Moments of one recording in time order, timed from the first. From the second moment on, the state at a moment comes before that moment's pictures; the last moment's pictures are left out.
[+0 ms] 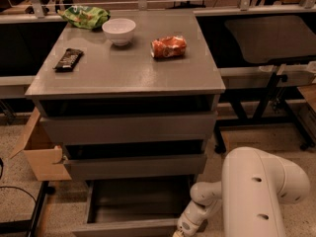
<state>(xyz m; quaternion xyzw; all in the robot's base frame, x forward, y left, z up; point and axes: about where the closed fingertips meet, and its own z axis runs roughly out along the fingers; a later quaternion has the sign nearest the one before) 0.357 -0.070 0.215 0.39 -0.84 -0.35 0.12</state>
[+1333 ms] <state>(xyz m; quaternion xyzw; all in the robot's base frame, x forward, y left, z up) 0.397 -0.067 0.173 0.39 -0.87 -0.32 0.04</state>
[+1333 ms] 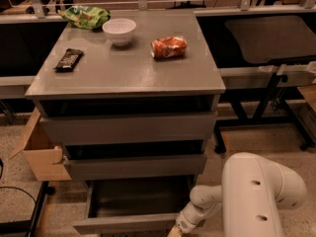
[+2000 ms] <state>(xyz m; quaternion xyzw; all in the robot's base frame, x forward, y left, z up) 0.434 -0.061 0.161 0.40 -0.87 -0.30 -0.03</state>
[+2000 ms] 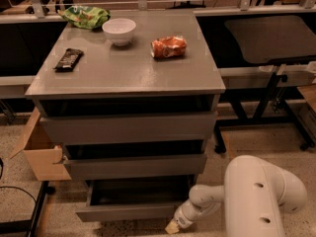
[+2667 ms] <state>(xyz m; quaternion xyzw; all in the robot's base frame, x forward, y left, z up) 0.459 -0.056 0.154 0.41 -0.87 -0.25 -0.06</state>
